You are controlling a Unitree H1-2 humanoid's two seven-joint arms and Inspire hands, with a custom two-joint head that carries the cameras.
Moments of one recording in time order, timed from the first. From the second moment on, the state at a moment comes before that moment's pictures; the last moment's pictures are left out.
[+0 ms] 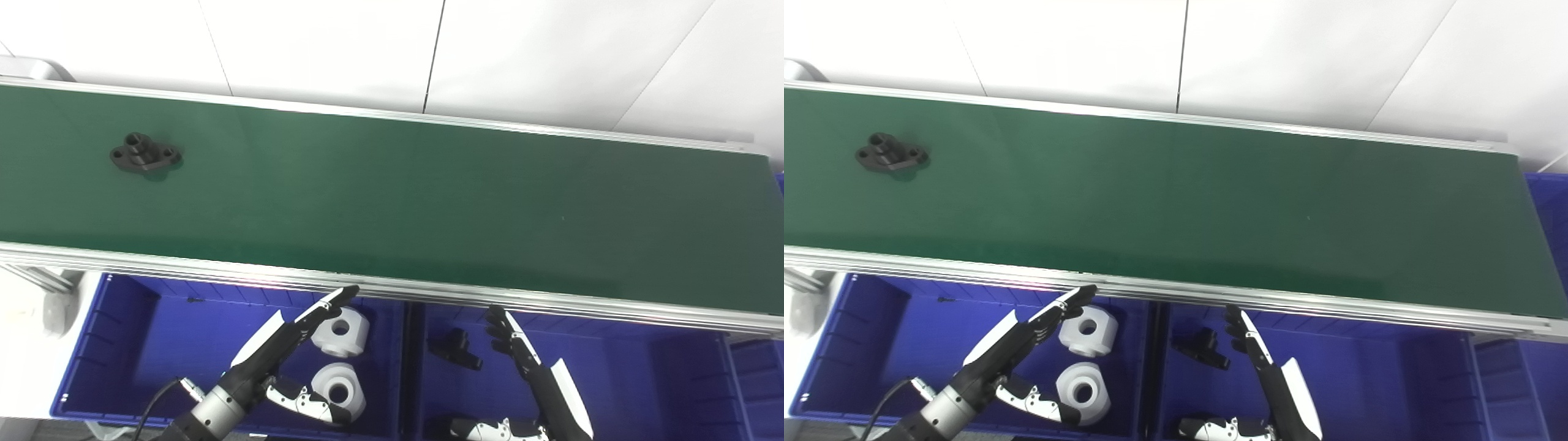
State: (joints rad) left arm 0.43 0.27 -0.26 -0.04 0.11 -0.41 -0.33; right arm 0.60 -0.19 0.24 -0.21 -0.29 -0.29 0.05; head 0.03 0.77
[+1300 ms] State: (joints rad) left arm 0.37 0.23 -0.33 0.10 0.14 -0.43 -0.25; right arm 0.56 -0.22 0.20 -0.05 -0.28 -0.38 0.04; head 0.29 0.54
